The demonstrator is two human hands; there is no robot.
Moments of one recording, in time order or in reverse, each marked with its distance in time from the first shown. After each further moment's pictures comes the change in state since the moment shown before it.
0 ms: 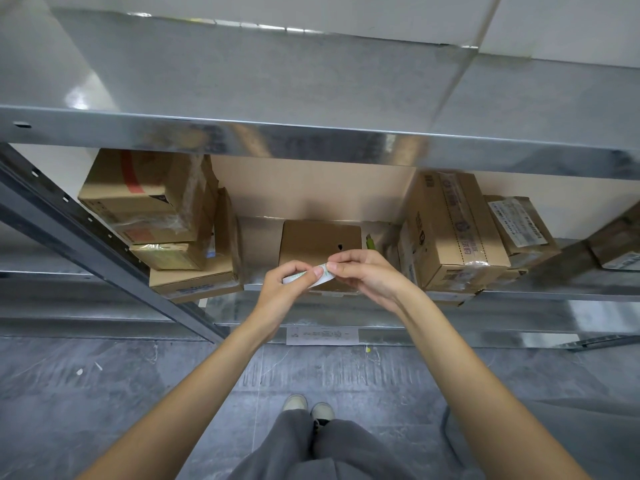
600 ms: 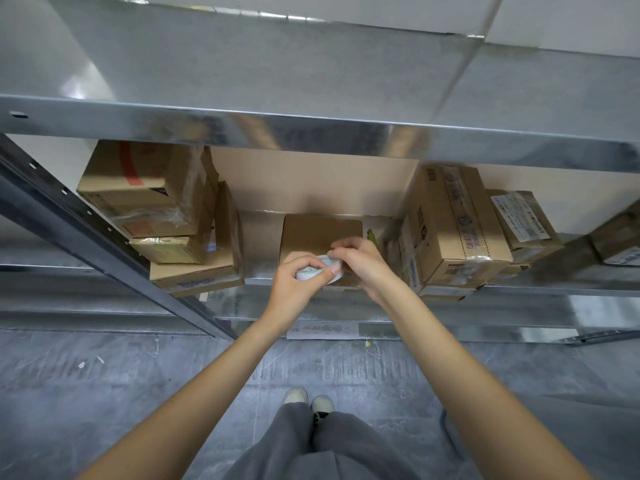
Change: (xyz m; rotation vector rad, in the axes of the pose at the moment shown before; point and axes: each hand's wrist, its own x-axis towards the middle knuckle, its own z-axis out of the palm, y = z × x) left_hand 0.010 -0.013 0.018 0.143 0.135 0.147; right_hand 0.021 0.004 0.016 -0.156 0.279 -0.004
